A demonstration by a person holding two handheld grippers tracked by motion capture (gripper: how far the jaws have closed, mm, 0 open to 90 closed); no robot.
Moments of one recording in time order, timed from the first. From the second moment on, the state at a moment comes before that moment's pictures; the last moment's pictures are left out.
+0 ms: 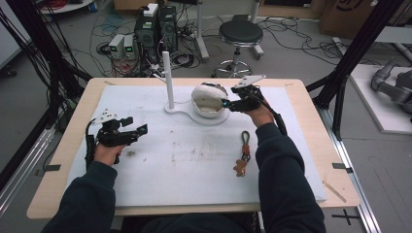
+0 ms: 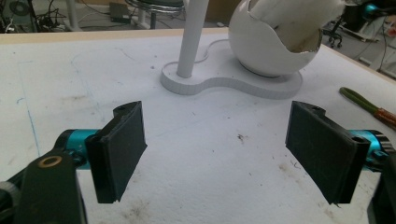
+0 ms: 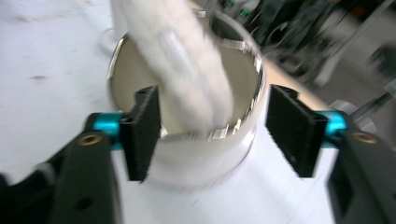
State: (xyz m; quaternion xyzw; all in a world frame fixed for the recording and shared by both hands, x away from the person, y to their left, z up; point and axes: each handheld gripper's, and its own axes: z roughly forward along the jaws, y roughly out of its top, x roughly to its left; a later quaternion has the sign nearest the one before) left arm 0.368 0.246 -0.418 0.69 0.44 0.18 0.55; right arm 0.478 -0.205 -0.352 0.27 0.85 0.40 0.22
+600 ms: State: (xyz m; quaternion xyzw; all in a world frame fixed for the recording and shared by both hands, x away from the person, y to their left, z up) left arm 0.367 0.246 -0.421 0.70 0.43 0.19 0.54; right arm 0.391 -0.278 -0.390 0.35 0.80 0.44 0.21
